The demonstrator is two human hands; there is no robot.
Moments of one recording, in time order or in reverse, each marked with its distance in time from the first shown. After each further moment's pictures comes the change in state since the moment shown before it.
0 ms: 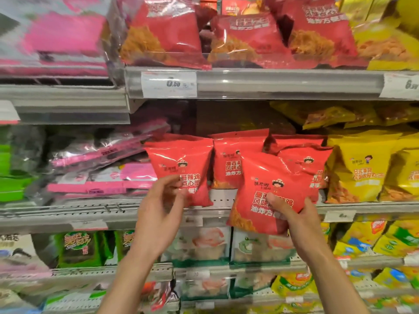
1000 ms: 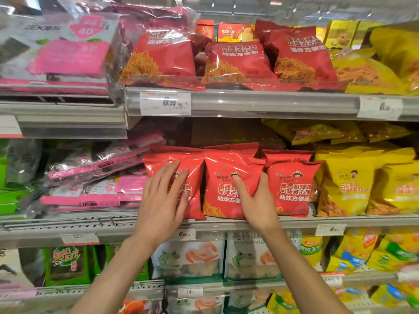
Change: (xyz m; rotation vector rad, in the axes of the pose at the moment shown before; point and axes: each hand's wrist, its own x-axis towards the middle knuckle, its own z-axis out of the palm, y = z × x) left_hand 0.045 -0.021 0.018 0.719 -0.004 0.491; right_hand 0.061 0.002 0.049 -0.528 0.052 -0.061
